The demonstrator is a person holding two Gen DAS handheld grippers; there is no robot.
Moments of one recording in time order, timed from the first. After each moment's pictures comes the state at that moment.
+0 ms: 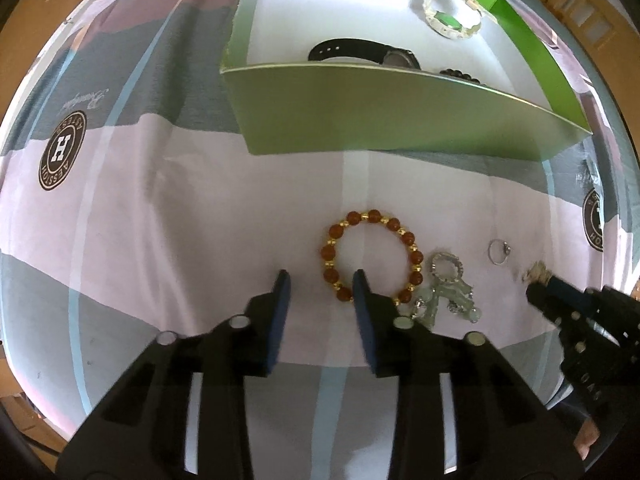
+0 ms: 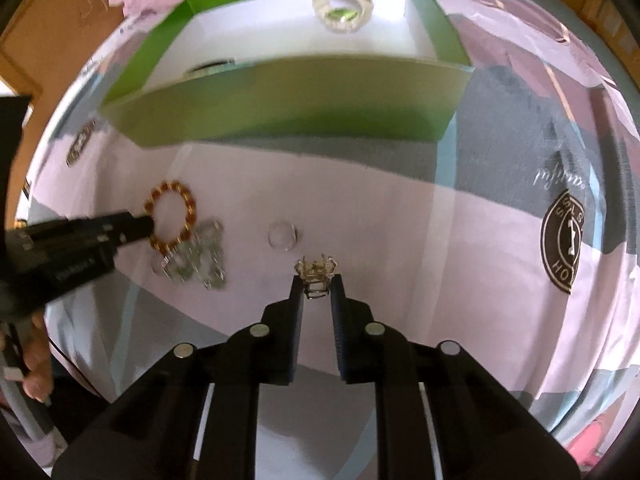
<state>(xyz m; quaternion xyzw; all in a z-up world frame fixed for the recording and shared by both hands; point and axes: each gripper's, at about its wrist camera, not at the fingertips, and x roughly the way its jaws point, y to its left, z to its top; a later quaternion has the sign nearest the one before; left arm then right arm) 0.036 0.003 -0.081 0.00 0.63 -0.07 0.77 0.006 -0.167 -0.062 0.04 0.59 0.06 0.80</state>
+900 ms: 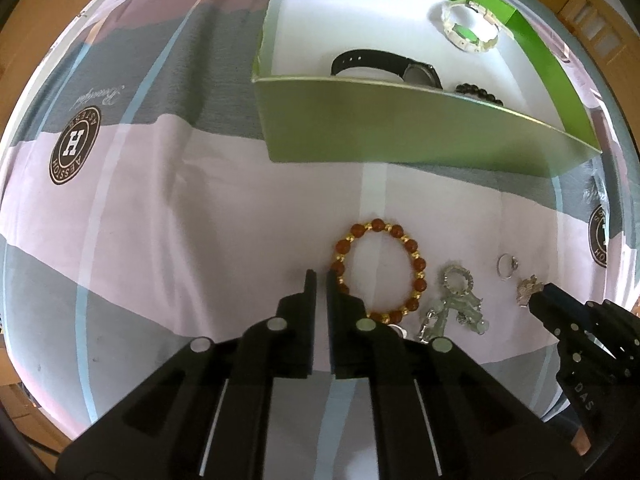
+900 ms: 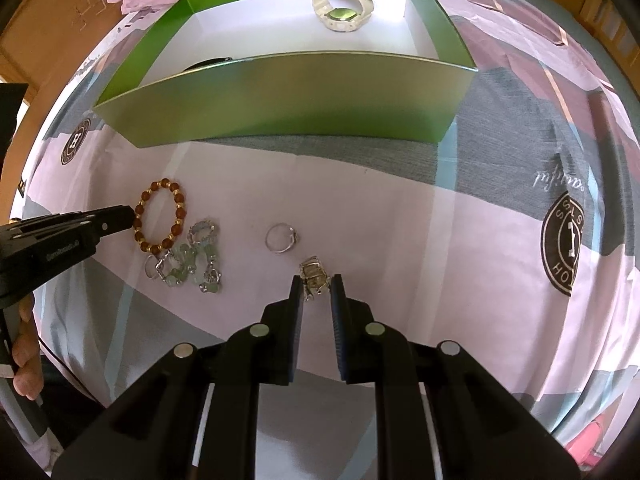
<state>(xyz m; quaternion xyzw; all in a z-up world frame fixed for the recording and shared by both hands) 0.037 0.011 -0.077 -0.01 0.63 -0.05 0.78 0.000 -0.160 -0.066 0.03 0.60 0.05 0.80</state>
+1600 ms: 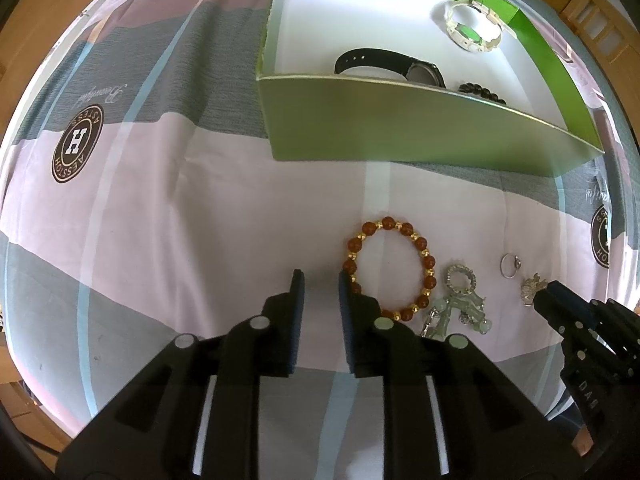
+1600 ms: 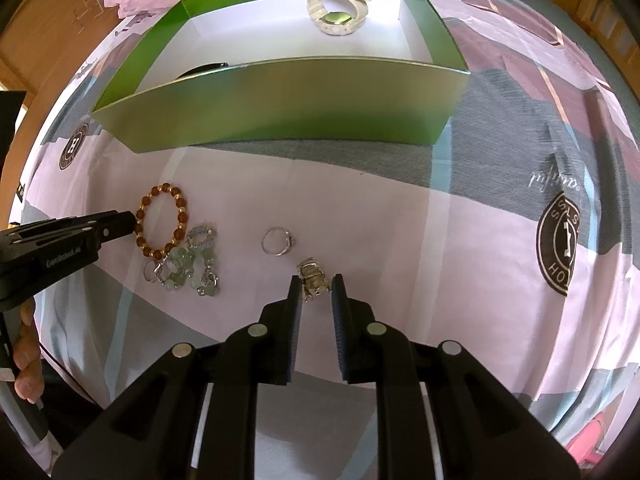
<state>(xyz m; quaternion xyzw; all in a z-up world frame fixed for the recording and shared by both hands) 0.044 0.007 -0.081 0.00 0.63 -0.04 0.78 -0.002 -0.162 -0.063 0.03 0.59 0.04 0.80</state>
